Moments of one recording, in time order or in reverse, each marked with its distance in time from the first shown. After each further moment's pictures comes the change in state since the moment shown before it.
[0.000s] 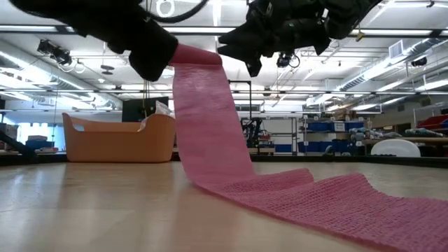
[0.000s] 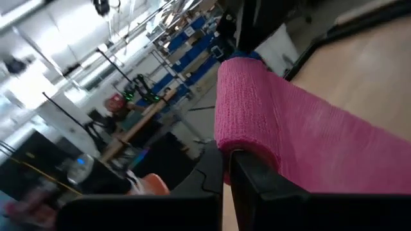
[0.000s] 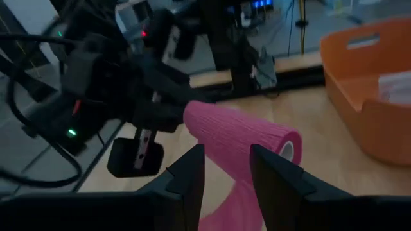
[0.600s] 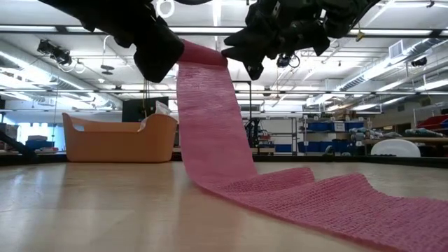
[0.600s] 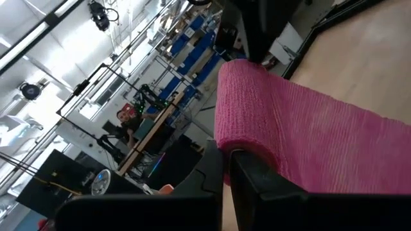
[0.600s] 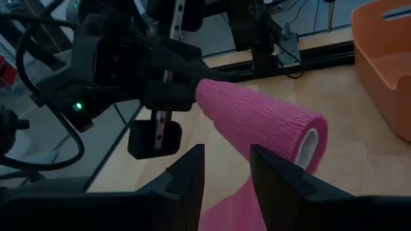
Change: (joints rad) left arm 0.006 0.000 0.026 0.095 -0.001 0.225; right arm -0.020 0.000 0.013 -0.081 -0.114 -0.024
